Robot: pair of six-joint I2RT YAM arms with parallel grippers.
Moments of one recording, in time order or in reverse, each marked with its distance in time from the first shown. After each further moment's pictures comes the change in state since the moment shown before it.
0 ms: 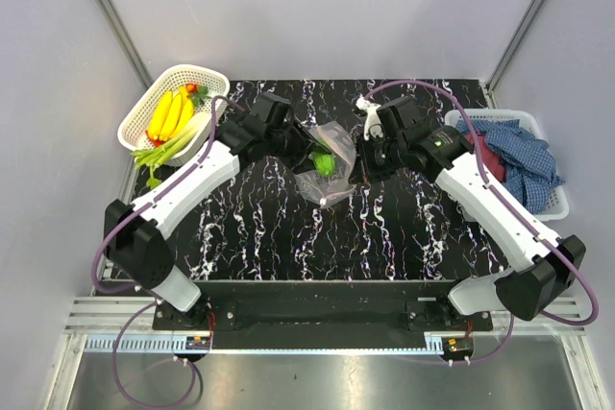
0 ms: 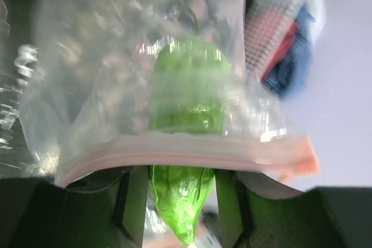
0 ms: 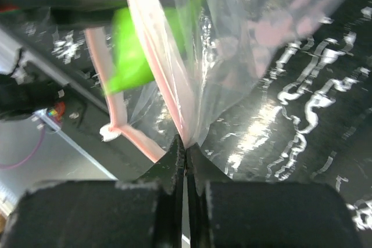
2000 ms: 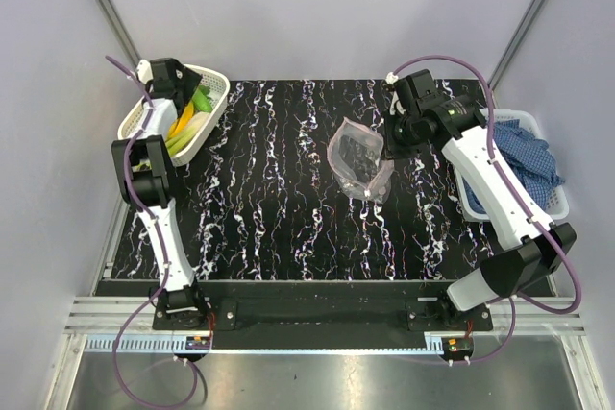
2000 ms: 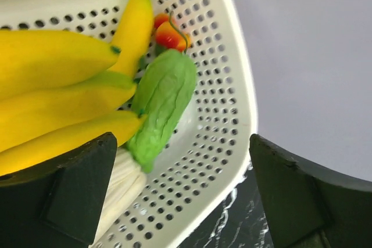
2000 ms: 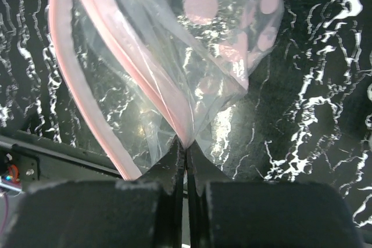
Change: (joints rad) left arm 0.765 0.668 0.431 0.484 -0.319 0.421; right arm -0.150 0.129 0.240 -0.227 0.255 0.008
